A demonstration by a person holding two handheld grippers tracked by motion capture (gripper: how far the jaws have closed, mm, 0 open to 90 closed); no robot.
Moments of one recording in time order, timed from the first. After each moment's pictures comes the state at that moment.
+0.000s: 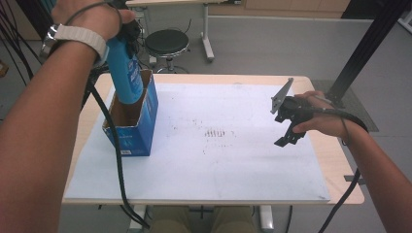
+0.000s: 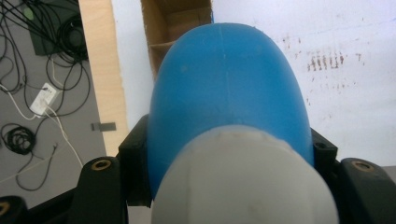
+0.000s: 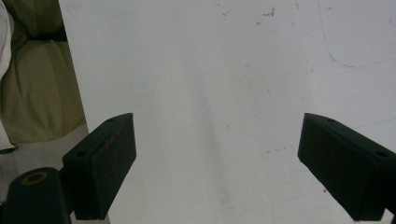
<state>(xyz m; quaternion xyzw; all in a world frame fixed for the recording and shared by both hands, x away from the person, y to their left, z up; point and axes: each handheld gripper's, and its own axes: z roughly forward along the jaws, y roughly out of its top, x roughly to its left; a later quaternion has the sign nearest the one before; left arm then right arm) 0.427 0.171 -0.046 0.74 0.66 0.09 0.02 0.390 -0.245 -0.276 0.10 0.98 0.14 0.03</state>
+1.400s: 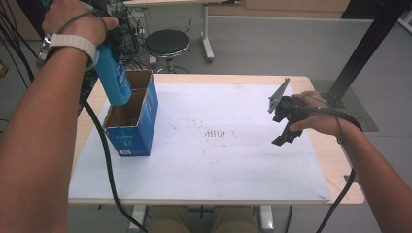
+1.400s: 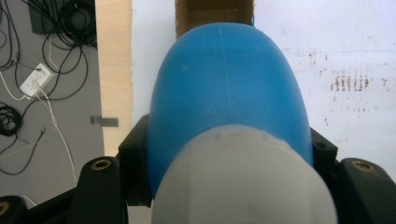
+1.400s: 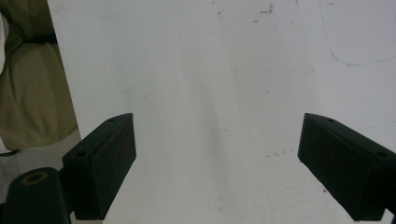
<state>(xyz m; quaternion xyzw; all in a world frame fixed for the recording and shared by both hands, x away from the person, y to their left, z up) 0.443 0.212 -0.076 0.71 0.70 0.08 0.03 0.399 -0.242 -0.287 0.11 0.98 0.14 0.02</state>
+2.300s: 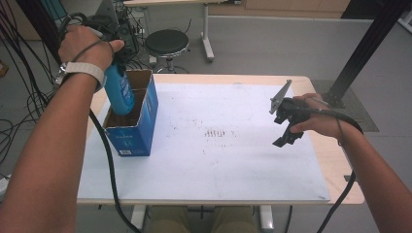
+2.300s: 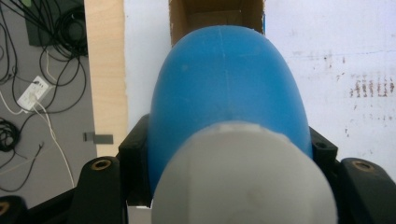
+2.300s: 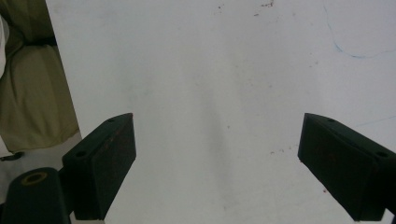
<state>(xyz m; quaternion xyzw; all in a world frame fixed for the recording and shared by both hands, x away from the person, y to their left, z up) 0.450 0.217 -0.127 0.72 0.69 0.10 0.04 0.398 -0.248 -0.292 0.12 0.98 0.14 0.02</state>
